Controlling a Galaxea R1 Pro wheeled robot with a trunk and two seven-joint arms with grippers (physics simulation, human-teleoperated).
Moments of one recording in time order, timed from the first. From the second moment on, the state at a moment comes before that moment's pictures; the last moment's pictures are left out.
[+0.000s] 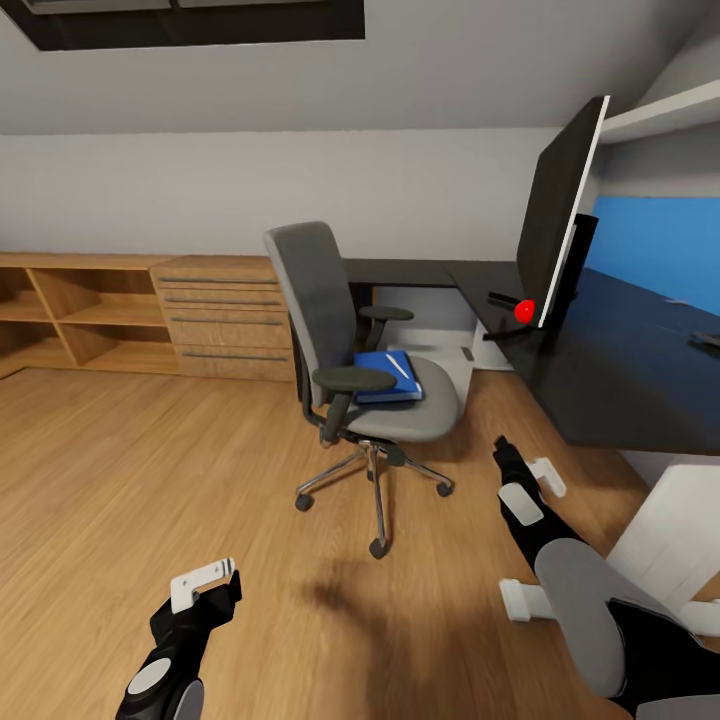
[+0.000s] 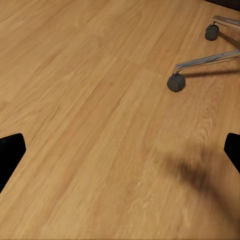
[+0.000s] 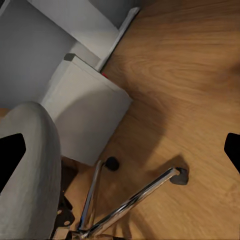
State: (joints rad) left arm 0.00 -0.07 -0.03 -1.58 0.21 0.39 0.41; right arm -0.93 -0.02 -0.28 -0.35 -0.76 -0.30 -0.09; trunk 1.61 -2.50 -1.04
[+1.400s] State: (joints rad) left arm 0.00 -0.07 -0.04 -1.58 0.21 0.39 0.41; right arm -0.92 0.03 -0.28 -0.34 -0.76 -0.29 0.07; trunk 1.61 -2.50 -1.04
